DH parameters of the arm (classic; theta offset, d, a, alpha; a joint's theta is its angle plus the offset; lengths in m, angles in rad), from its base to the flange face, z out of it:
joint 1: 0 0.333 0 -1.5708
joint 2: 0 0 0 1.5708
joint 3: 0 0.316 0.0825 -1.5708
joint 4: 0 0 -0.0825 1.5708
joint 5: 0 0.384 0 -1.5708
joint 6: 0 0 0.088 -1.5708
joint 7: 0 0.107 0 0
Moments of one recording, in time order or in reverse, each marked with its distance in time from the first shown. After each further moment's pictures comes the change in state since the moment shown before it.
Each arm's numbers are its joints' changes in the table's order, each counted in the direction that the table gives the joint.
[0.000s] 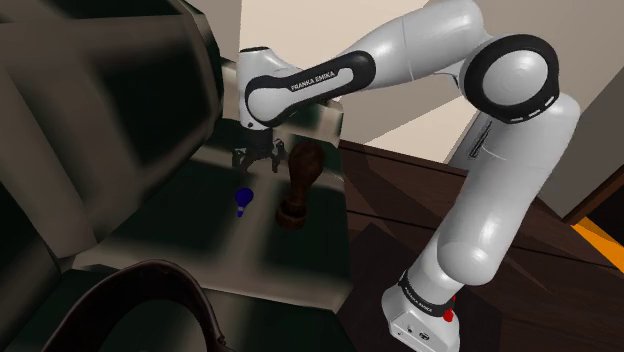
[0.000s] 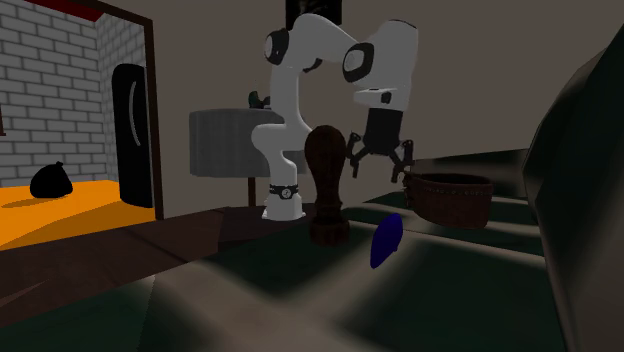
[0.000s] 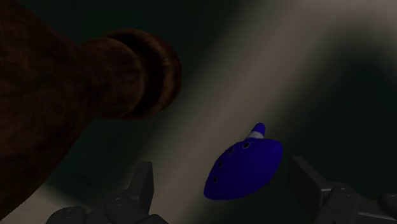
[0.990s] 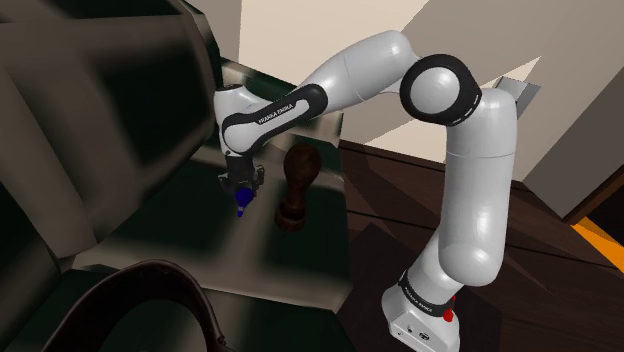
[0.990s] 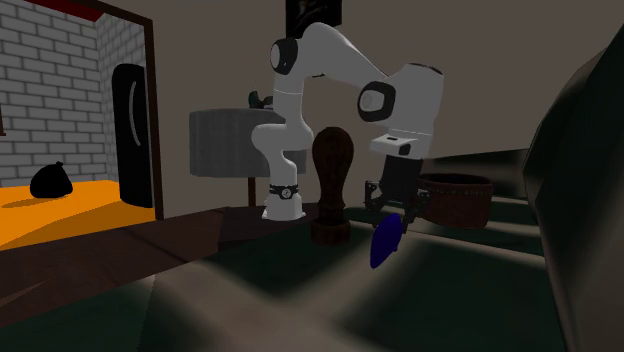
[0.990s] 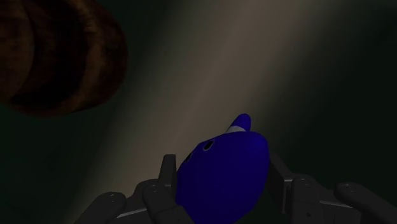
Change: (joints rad) arm 0.039 0.299 -0.022 -0.158 -0.052 -0.082 0.132
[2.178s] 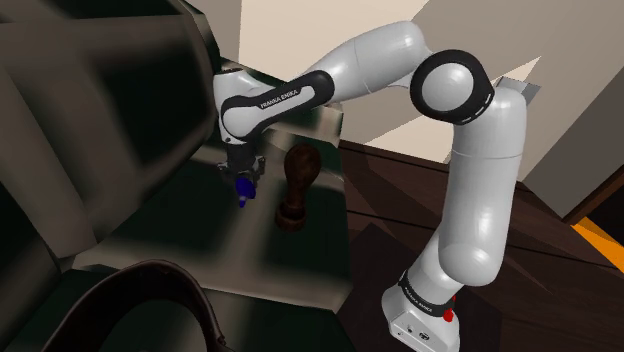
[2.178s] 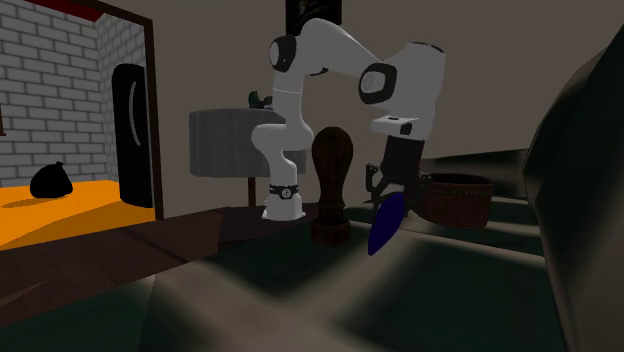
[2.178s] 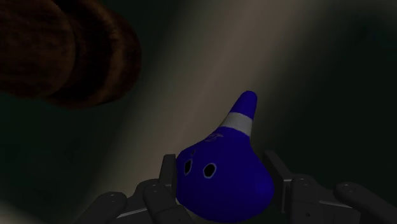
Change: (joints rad) arm -0.004 -0.052 0.008 -0.029 0.016 0.080 -0.012
